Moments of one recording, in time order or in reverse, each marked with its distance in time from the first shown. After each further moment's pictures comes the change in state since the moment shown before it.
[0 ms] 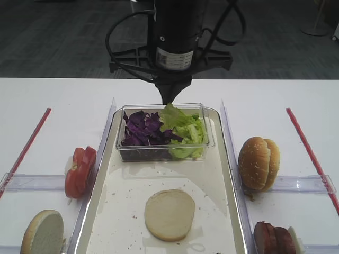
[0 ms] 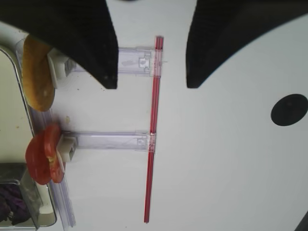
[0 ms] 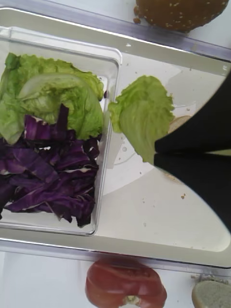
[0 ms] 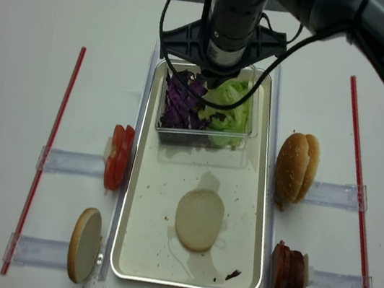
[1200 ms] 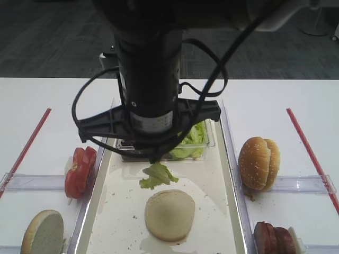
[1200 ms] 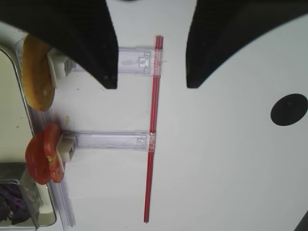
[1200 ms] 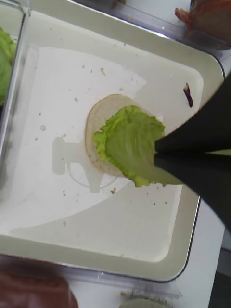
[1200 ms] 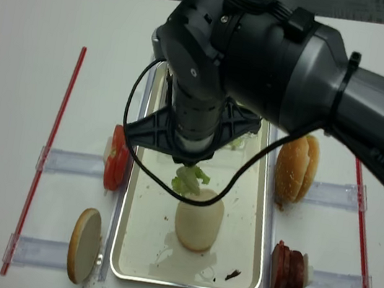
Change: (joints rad) left arm 0.000 0.000 0.000 0.000 0.000 0.000; right arm 0.211 -0.070 0.212 -0.045 -0.006 0.162
